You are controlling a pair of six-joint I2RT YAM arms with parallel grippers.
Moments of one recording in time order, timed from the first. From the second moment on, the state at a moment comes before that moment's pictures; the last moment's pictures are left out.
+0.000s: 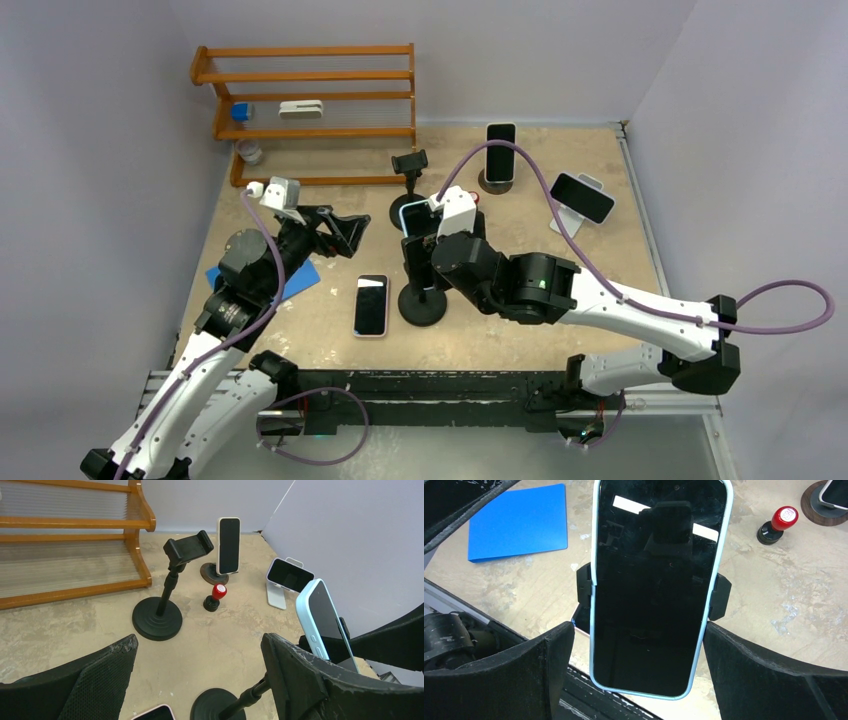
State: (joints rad) left arm -0.45 0.64 0.74 -0.10 0.06 -0.38; right arm 1.28 1.26 1.37 -0.73 0.64 0.56
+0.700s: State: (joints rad) left arm -0.46 0.63 0.74 -0.10 0.08 -0.38; right arm 1.28 1.29 1.35 -0.75 0.69 0.59
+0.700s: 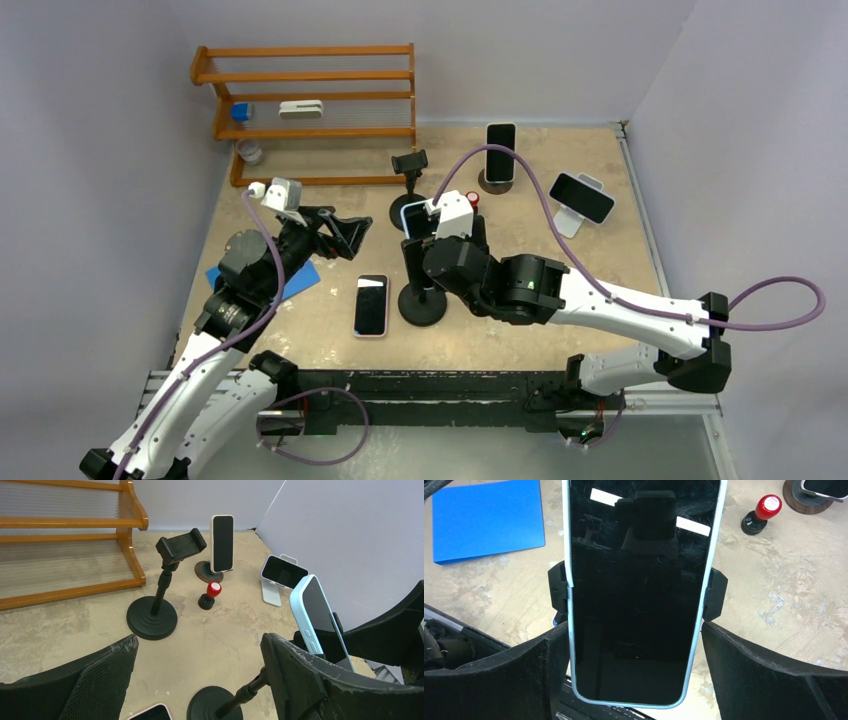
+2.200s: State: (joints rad) left arm -0.47 0.63 0.74 -0.09 0.35 -0.50; right arm 1.28 1.30 1.37 -0.79 0.69 0.59
